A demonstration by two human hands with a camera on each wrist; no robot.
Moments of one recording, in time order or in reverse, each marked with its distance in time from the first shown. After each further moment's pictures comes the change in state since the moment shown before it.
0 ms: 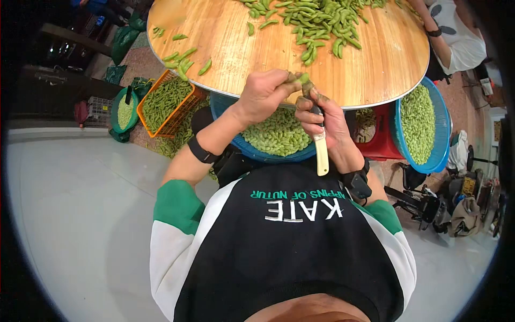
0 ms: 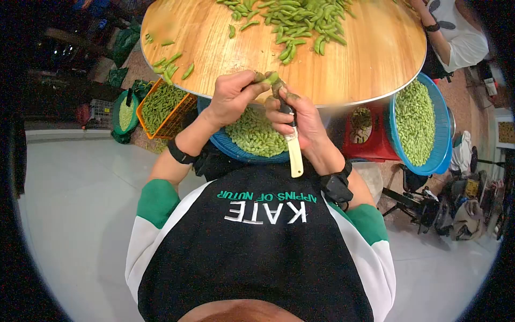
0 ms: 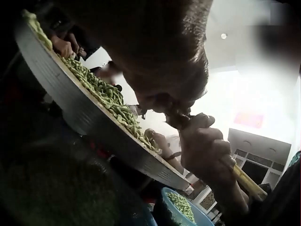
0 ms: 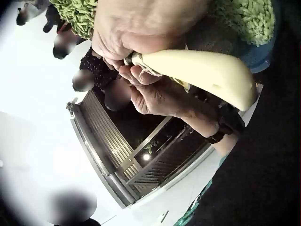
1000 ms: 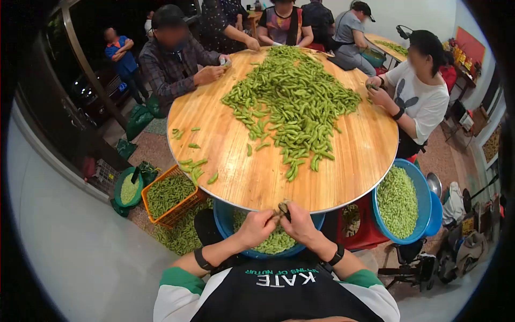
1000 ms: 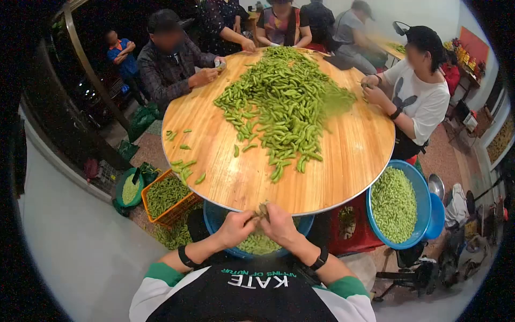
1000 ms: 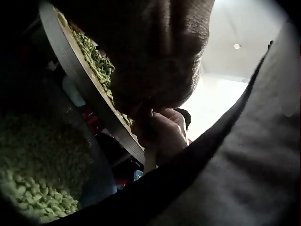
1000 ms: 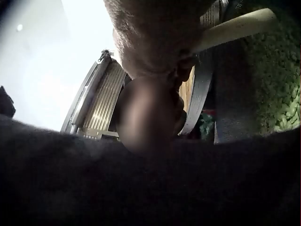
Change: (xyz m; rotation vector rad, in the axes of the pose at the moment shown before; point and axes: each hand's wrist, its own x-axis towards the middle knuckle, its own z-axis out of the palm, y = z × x) left_hand -0.037 0.045 0.011 -0.072 -0.105 -0.475; right_hand 0.002 0.006 -0.011 -2.112 0.155 -0.773
